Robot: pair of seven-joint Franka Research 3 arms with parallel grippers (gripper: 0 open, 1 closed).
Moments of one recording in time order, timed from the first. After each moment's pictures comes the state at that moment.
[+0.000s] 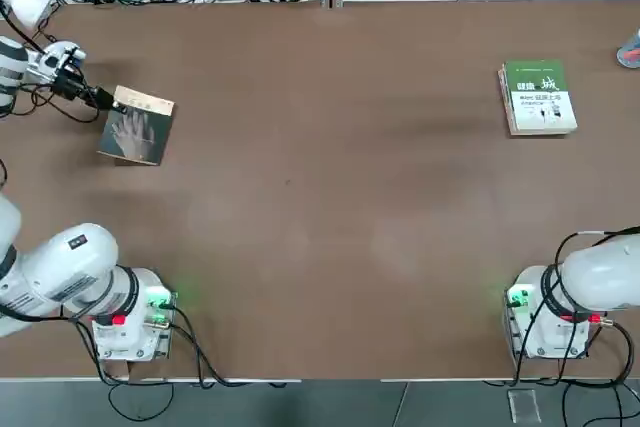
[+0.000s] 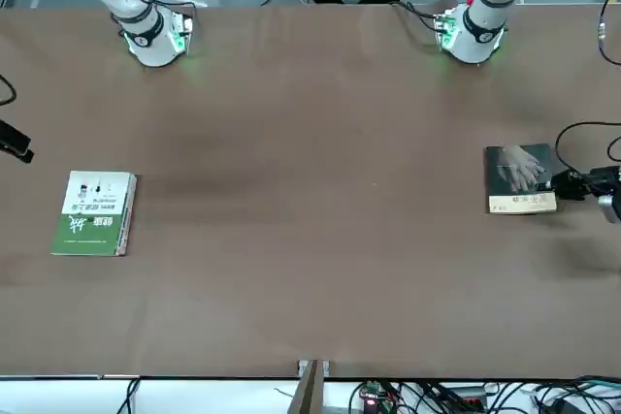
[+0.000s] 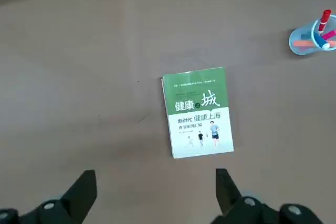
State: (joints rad) left arm 0.61 0.63 -0.17 -1.79 -0.56 1.85 1.03; right arm 0.06 0.08 -0.03 -1.46 -0.03 1.61 0.17
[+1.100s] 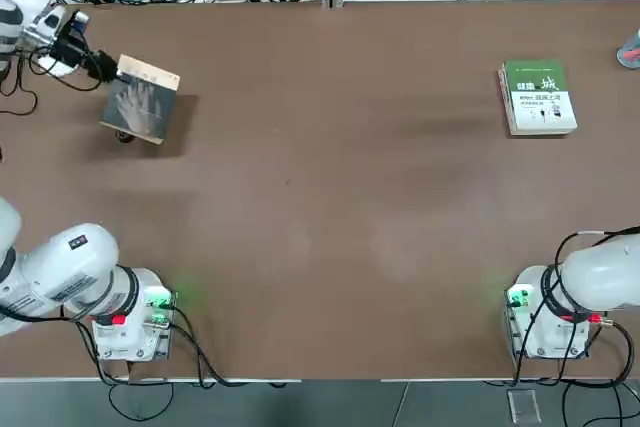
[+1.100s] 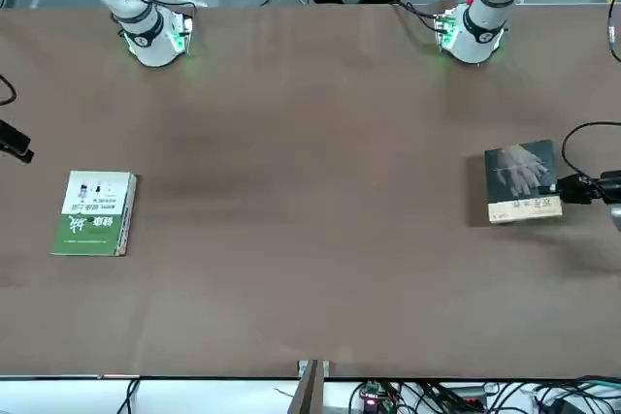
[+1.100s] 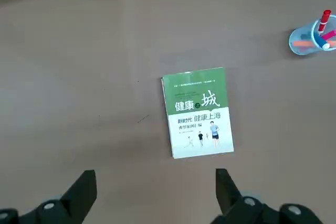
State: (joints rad) left arm 0.60 0.56 -0.29 -1.69 -0.55 1.73 0.75; right arm 0.06 0.08 -0.03 -1.46 -0.03 1.61 0.17
